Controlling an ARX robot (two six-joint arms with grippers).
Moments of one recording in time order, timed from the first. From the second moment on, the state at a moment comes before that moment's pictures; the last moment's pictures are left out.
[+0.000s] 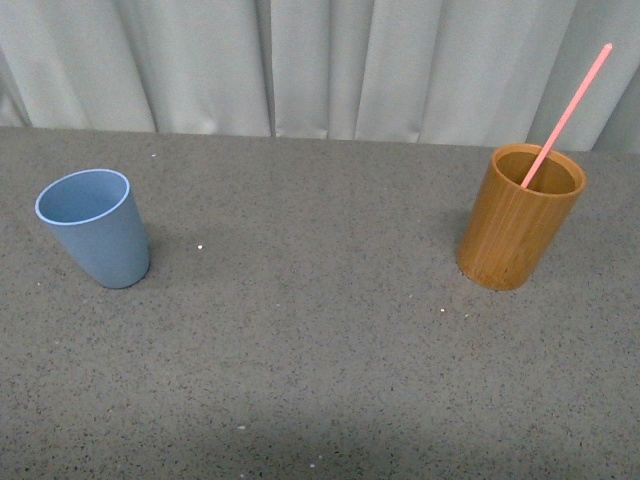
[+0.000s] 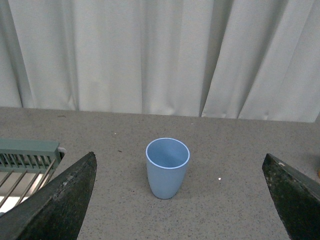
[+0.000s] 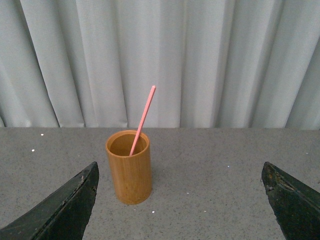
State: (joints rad) left arm 0.00 0.00 0.02 0.00 0.00 0.00; right arm 0.00 0.00 0.00 0.00 0.00 0.00
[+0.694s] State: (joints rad) left arm 0.00 0.00 0.02 0.00 0.00 0.00; right arm 0.00 0.00 0.00 0.00 0.00 0.00
